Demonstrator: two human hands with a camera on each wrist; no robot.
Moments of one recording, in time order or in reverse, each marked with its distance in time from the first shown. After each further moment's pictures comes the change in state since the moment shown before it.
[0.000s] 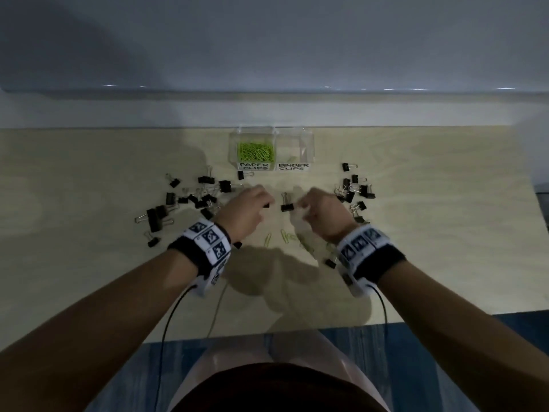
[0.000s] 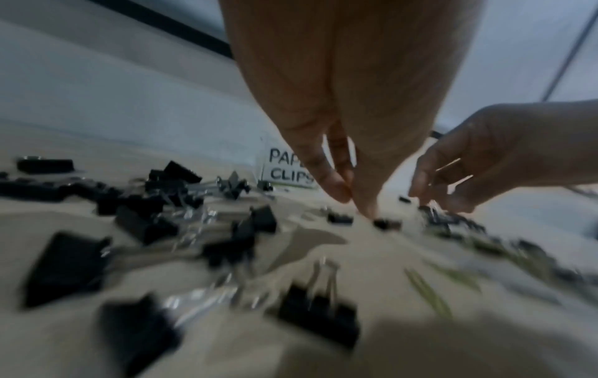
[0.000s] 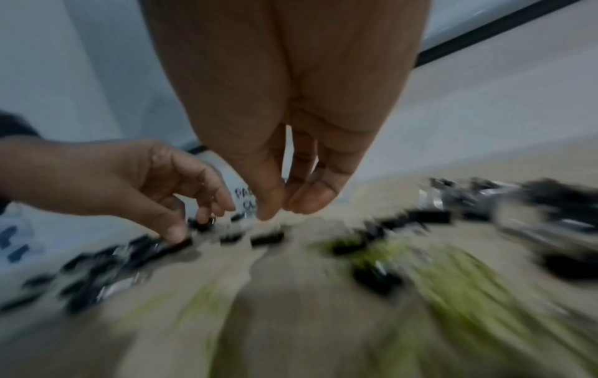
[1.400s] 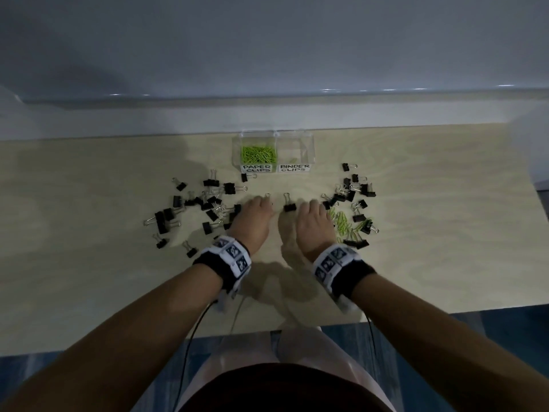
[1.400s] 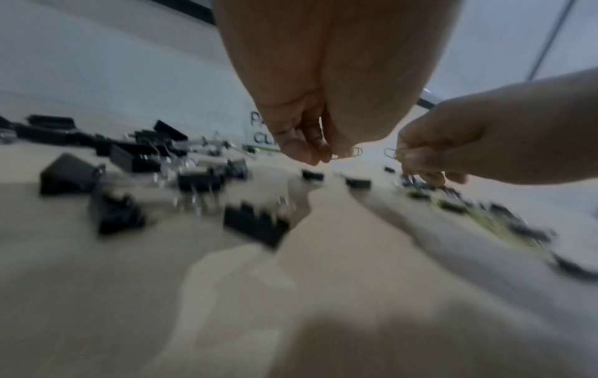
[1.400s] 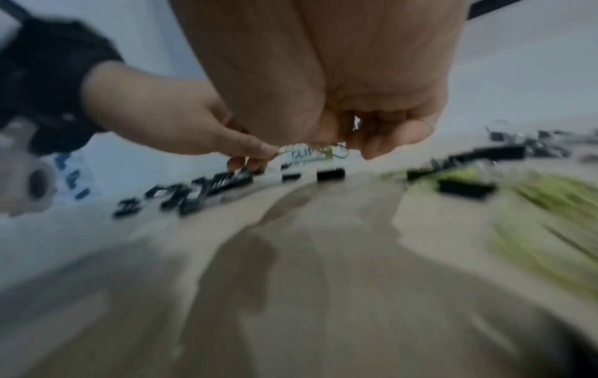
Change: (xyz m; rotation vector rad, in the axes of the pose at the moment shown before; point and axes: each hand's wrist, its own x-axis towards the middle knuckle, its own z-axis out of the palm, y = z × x) left_hand -0.005 0.017 0.029 0.133 0.140 -0.146; right_hand -0.019 -0.040 0.039 -0.298 0.040 0.185
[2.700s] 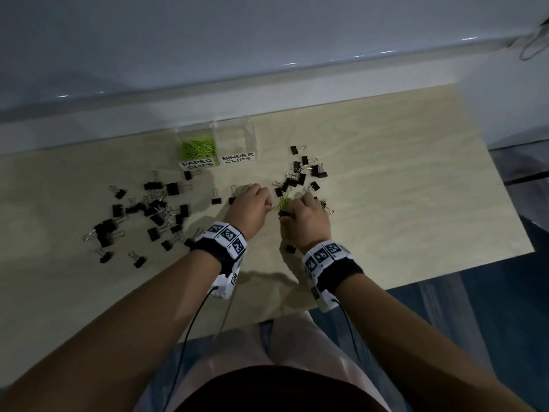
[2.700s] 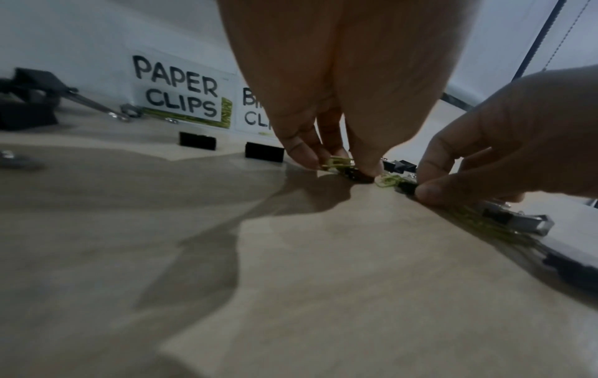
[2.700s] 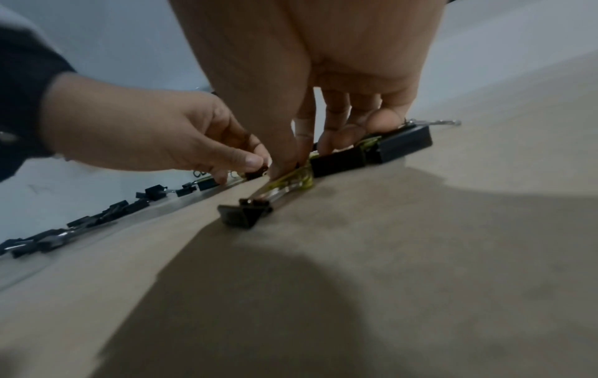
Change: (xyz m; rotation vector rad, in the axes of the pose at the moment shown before) left_hand 0.044 0.070 0.041 -0.069 -0.111 0.129; right_hand -0.026 0.086 0.015 0.294 0.169 0.210
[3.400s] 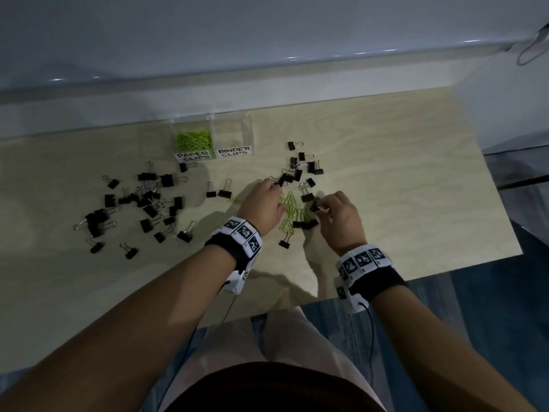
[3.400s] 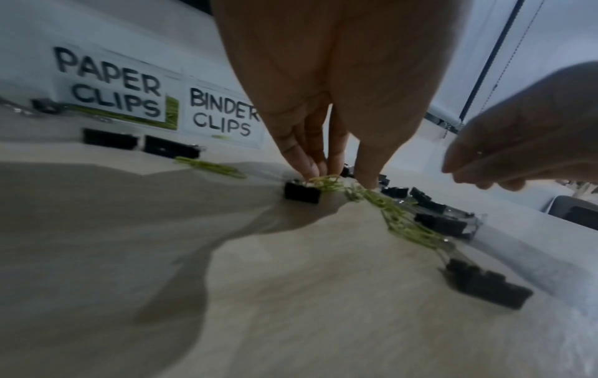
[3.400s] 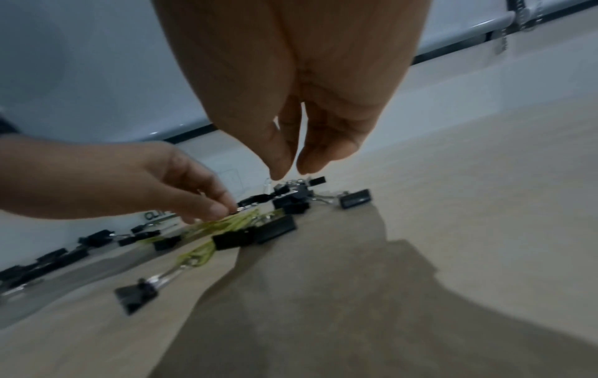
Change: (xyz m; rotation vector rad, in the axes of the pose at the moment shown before) left_hand 0.003 0.038 0.005 0.005 0.031 -0.016; right_hand -0.012 0.056 -0.039 0.152 0.147 -0.078
